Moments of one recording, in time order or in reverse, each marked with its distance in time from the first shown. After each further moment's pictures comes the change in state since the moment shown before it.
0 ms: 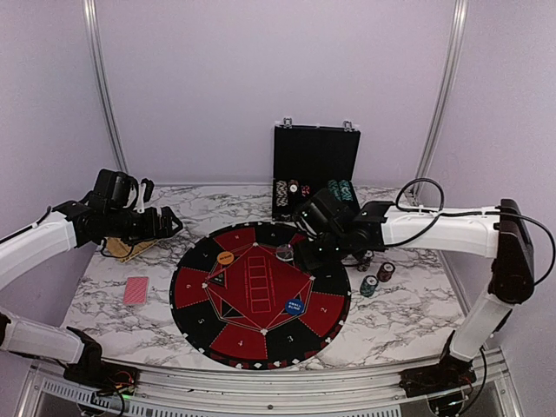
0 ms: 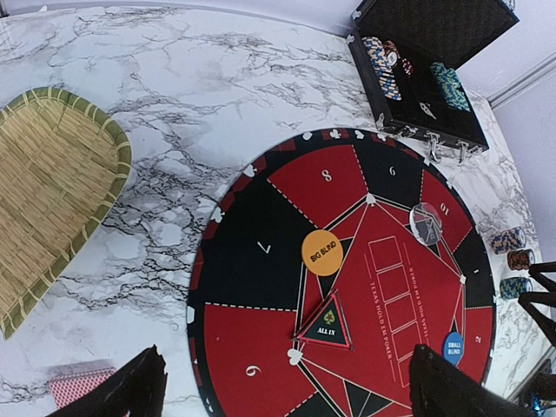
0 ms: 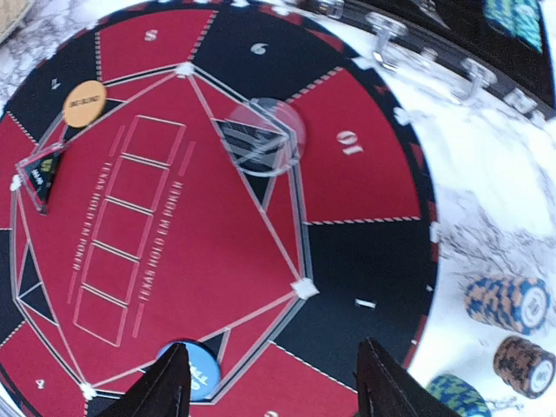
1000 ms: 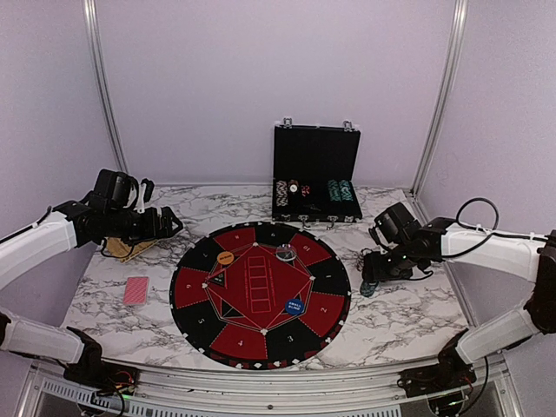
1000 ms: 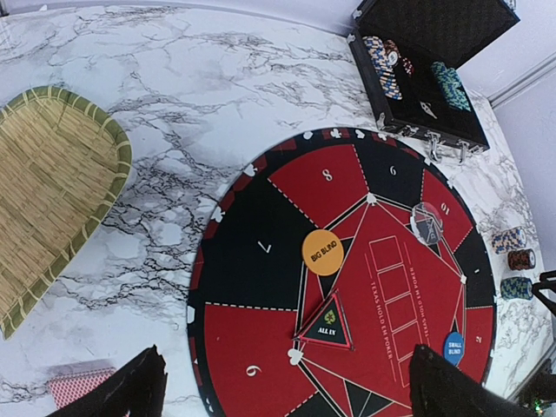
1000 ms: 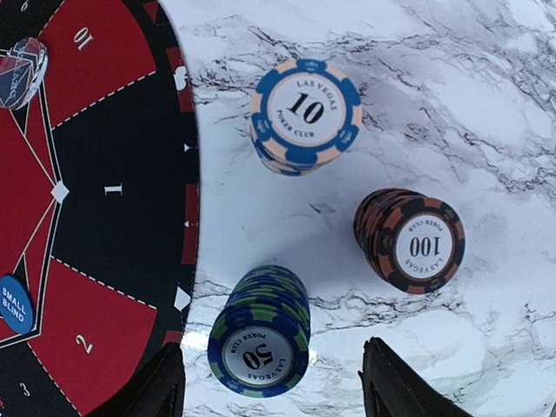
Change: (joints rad) left arm 0.000 0.002 0.000 0.000 0.000 0.000; right arm -0.358 -0.347 -0.422 -0.081 -0.113 0.004
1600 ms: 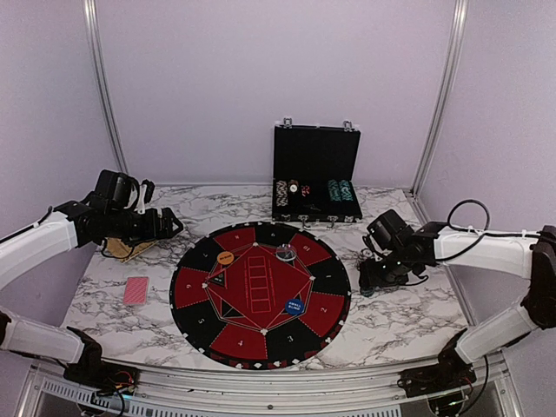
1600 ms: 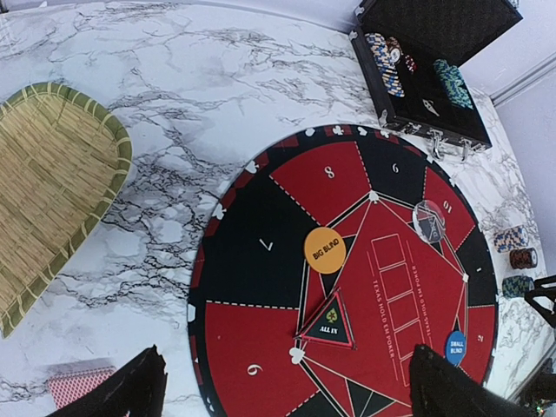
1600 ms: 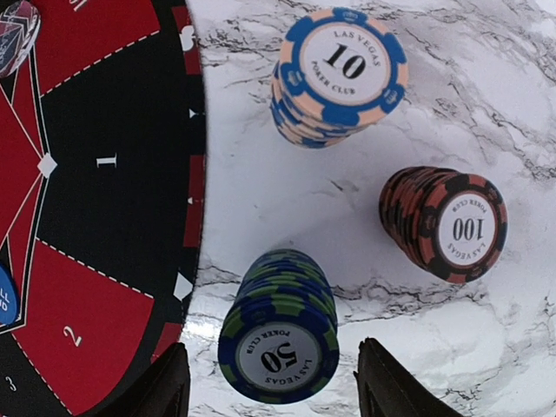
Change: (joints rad) left arm 0.000 0.006 -0.003 0.000 0.000 0.000; right arm 0.042 0.036 -0.019 0.009 0.003 0.021
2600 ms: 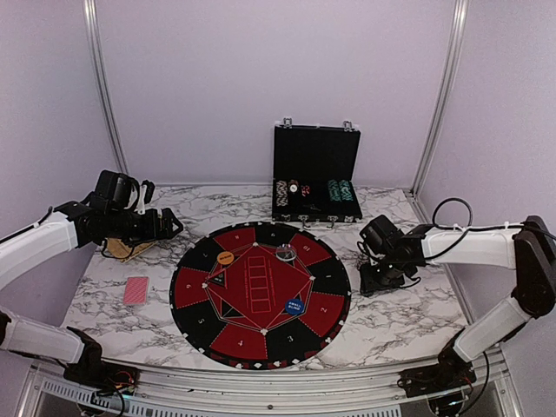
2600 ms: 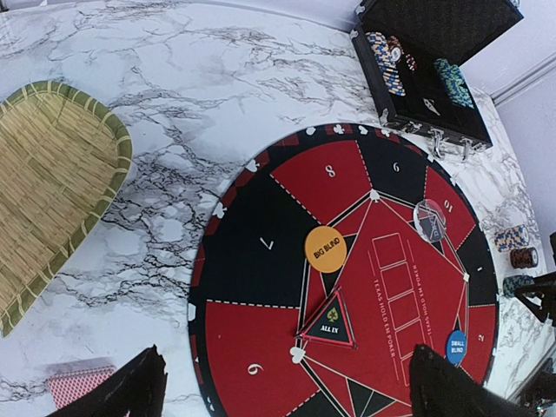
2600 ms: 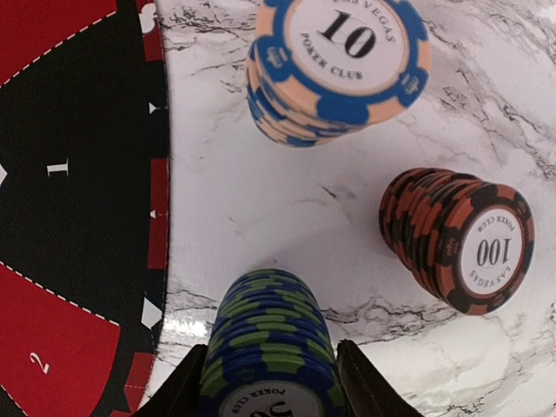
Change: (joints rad) left arm 0.000 0.000 -0.003 0.000 0.000 0.000; right arm 0.002 0.102 0.000 0.036 0.038 0.006
